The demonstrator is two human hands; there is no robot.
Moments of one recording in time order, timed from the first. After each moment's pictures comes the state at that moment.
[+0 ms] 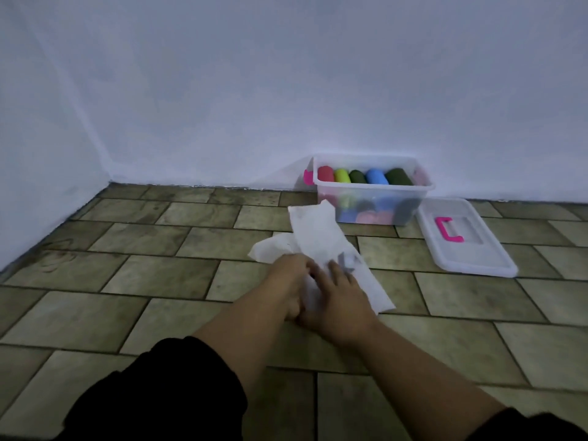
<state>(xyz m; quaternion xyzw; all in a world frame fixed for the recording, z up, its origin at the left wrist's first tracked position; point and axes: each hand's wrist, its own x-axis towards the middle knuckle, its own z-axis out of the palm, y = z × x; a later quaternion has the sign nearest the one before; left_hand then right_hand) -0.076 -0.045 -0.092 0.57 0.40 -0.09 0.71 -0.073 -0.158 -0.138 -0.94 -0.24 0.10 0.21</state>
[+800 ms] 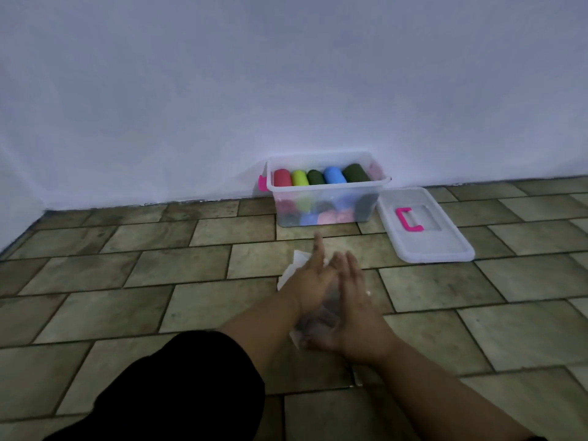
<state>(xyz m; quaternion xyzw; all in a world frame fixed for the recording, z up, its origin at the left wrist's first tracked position) -0.031 -0.103 -0.119 0.86 0.00 -0.07 0.51 -0.059 -0.232 -0.148 -0.89 -0.27 -0.02 0.37</state>
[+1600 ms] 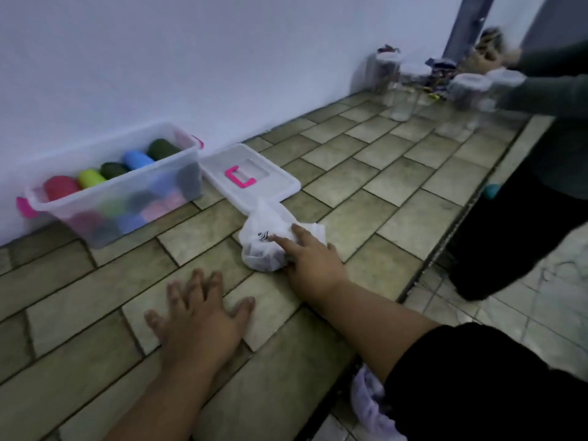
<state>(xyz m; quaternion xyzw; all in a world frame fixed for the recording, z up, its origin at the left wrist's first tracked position) -0.057 -0.129 -0.196 0.99 -0.07 -0.04 0.06 -0.074 -0.338 -0.177 -0.97 0.07 -0.06 0.21</state>
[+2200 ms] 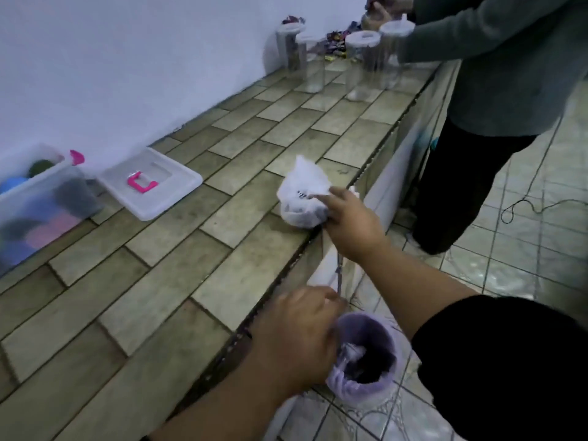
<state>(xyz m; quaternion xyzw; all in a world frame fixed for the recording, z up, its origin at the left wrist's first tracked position) -0.225 -0.333 -0.173 0.77 -0.60 0.06 0.19 -0.201 -0.545 -0.178 -0.93 0.21 -0.19 0.25</state>
